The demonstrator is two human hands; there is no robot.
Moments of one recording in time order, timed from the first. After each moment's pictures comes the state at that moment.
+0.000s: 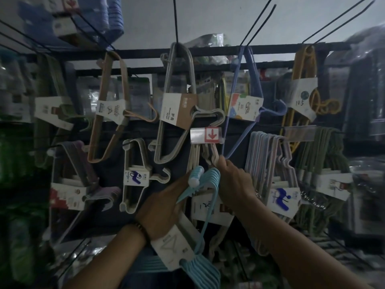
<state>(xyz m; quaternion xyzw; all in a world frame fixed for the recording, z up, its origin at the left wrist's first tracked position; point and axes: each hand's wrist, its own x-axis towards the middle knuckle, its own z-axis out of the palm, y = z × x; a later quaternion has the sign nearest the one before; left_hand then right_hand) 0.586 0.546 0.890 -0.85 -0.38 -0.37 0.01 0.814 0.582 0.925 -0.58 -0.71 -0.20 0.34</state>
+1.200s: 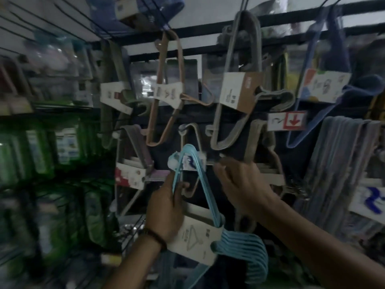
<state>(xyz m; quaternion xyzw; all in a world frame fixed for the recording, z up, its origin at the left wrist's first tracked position) 0.468 0.527 0.850 -0.63 -0.55 -0.54 -0.03 0.689 0.546 0.924 -0.40 -0.81 -0.02 0.43</state>
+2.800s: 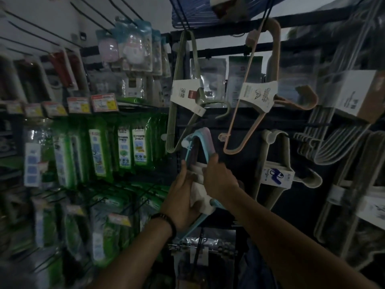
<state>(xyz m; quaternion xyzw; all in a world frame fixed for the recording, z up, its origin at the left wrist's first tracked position) 0.196 0.584 0.870 -0.73 -0.56 -0.39 -0.01 0.331 0.659 0.920 -0.56 -0.78 -0.01 0.27</state>
